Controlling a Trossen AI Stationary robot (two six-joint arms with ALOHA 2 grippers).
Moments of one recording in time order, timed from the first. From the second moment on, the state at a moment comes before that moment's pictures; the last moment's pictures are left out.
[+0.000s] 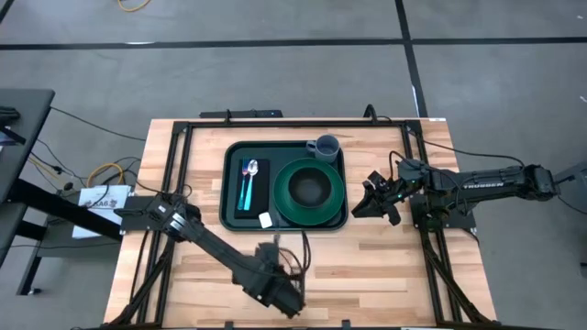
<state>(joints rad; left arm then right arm) -0.57 2.29 2.28 -1.55 -0.20 -2.06 -0.08 0.74 0.33 0.18 -0.55 0.62</state>
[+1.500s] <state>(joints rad) 0.18 1.42 0.82 -0.54 0.04 -1.30 -0.11 0.74 0.33 0.16 -0.58 0.68</state>
